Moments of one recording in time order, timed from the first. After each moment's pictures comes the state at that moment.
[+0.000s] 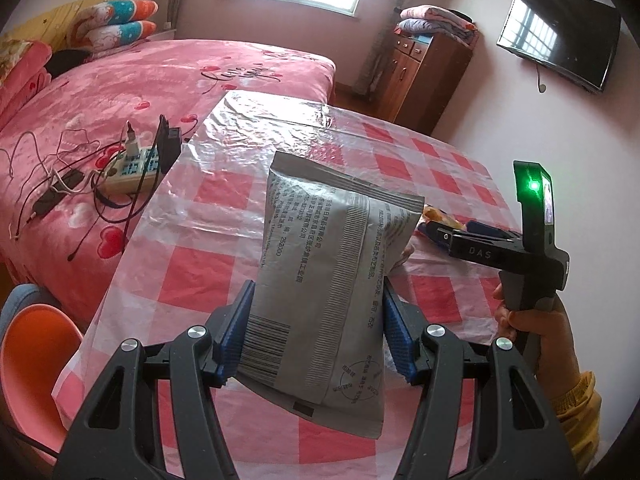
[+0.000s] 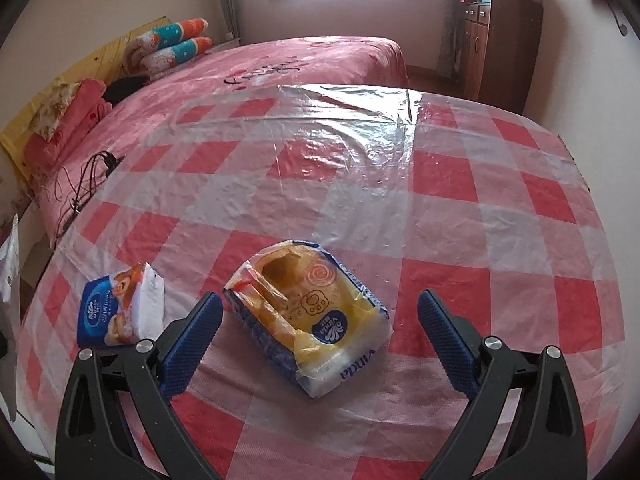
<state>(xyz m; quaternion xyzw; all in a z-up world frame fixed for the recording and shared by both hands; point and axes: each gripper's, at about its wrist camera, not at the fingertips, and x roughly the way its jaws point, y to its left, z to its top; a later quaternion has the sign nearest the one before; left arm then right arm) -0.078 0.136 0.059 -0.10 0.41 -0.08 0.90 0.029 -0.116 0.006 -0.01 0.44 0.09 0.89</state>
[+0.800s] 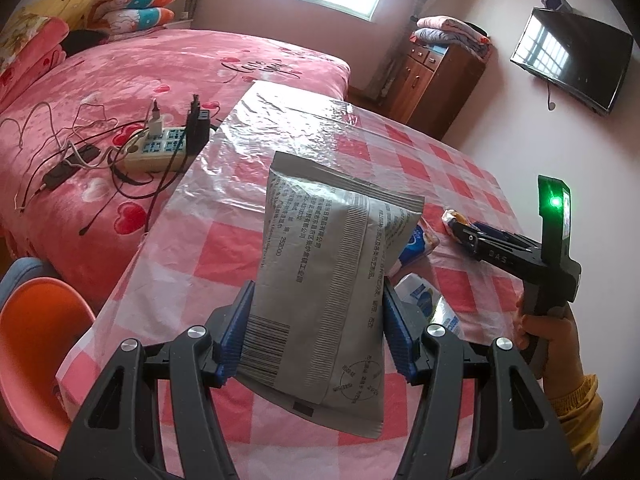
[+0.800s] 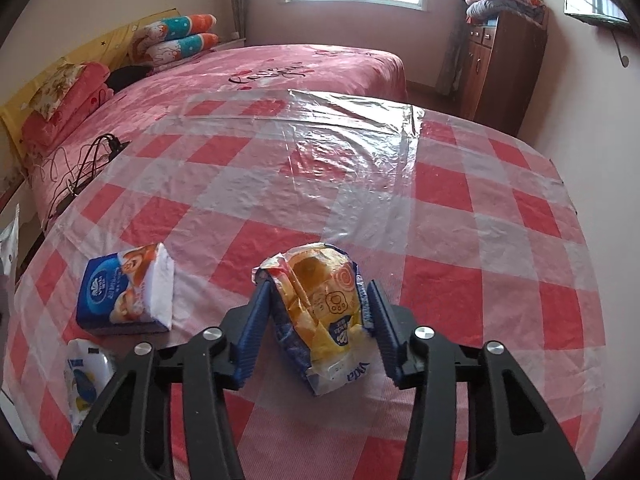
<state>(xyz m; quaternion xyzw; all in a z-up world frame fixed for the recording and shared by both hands) -0.094 0.173 0.045 -0.14 0.41 -0.07 0.90 0.009 -0.101 0.011 -0.05 0.42 0.09 0.90</state>
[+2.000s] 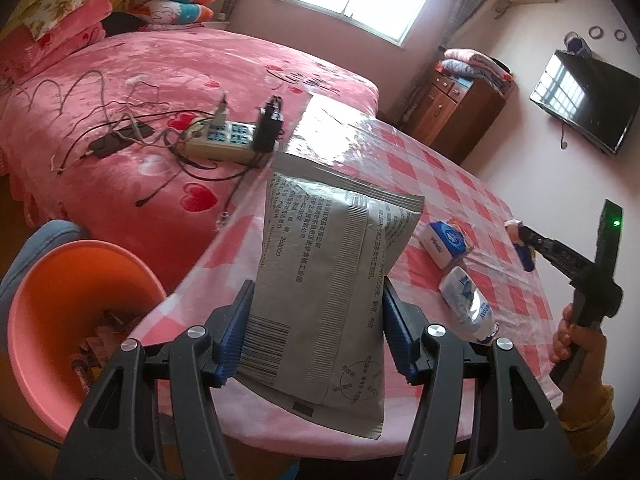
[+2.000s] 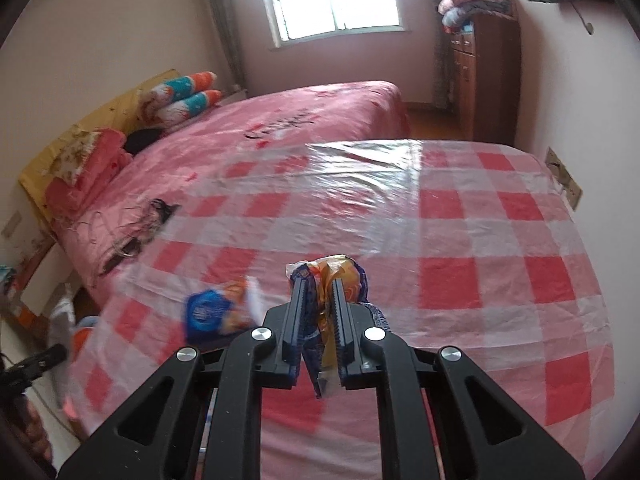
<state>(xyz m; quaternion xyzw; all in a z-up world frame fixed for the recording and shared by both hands) -0.141 0.253 0.036 -0.19 0.38 -0.04 0.90 -0.051 -0.091 0.076 0.06 0.36 0.12 0.92</state>
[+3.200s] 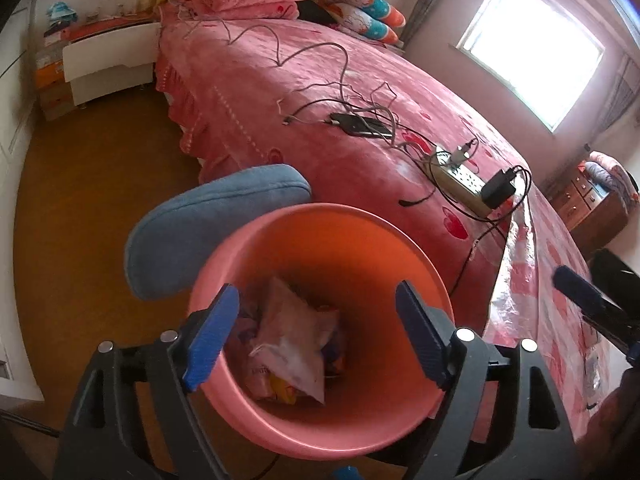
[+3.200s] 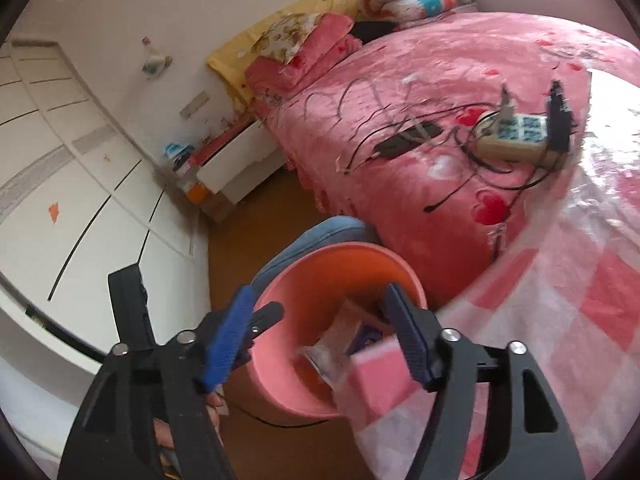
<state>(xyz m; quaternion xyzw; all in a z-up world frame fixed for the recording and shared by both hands) -0.228 0.431 -0.030 -0.29 0.36 0.24 0.86 -0.103 0.253 0.040 0.04 0.44 0.47 0.76</state>
